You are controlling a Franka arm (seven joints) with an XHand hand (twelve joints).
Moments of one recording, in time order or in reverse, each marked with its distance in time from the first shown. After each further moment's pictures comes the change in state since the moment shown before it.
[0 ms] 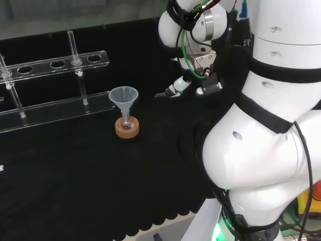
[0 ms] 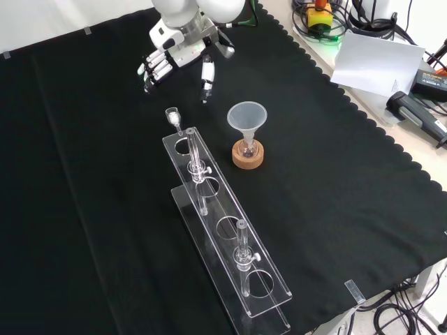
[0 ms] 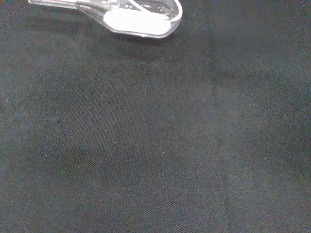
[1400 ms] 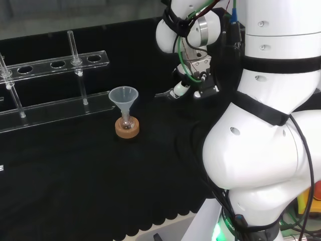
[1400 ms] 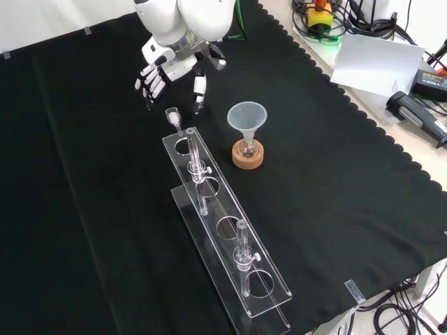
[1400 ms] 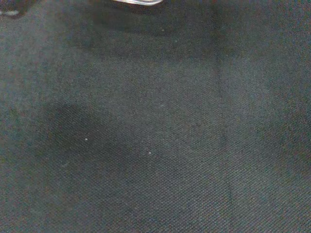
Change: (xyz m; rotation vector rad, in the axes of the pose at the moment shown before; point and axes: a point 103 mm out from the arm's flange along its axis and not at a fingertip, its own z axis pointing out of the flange) arm -0.005 0.030 0.025 0.039 -0.022 0.006
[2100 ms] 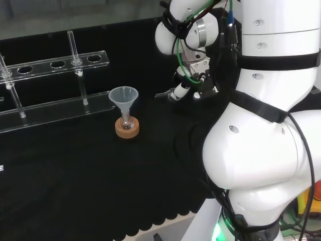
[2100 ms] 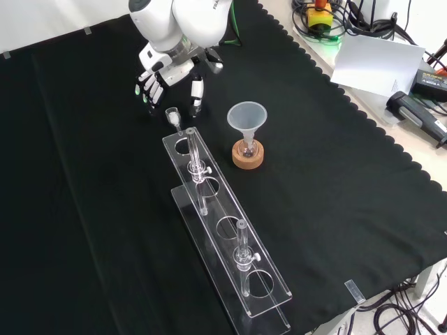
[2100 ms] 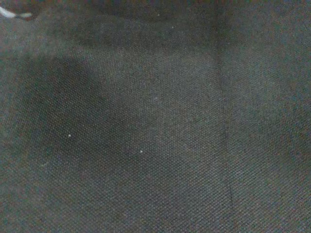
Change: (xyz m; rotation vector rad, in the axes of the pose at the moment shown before) arm -0.001 0.011 0.010 0.028 -0.007 -0.008
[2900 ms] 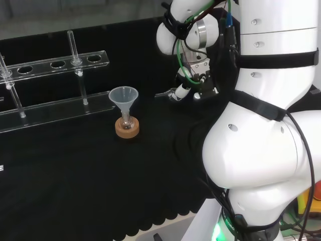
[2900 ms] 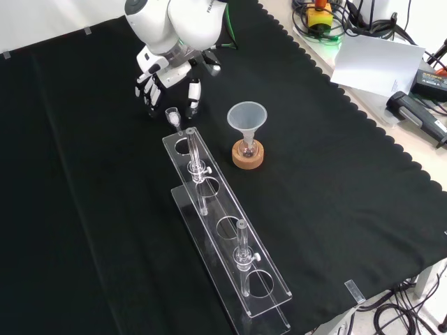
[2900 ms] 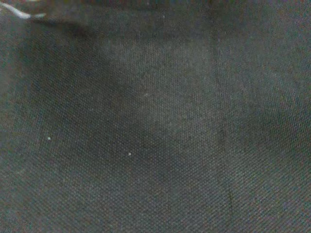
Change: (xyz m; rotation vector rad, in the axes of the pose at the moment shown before) arm -0.004 0.008 0.008 0.014 0.017 0.020
